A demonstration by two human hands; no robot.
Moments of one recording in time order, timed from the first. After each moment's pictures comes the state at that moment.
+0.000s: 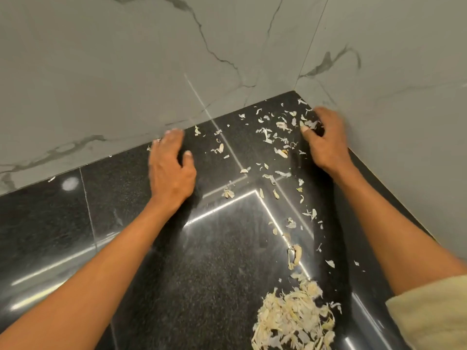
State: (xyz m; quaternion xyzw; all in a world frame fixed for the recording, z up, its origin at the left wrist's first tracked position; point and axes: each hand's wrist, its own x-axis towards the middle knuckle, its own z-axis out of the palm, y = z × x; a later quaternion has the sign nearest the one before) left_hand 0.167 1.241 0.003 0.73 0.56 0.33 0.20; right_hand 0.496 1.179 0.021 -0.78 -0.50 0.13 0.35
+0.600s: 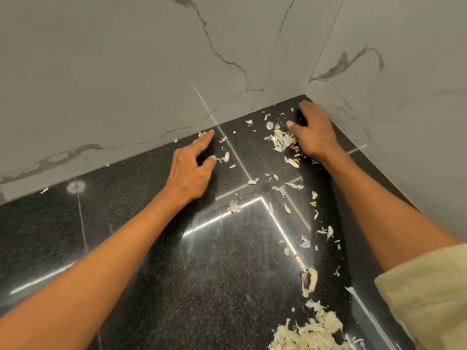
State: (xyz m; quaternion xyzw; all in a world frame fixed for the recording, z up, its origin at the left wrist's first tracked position) left_hand 0.191 1.267 0.005 0.77 0.47 0.29 0.33; right_hand 0.494 1.249 0.013 -0.79 -0.54 0.16 0.25
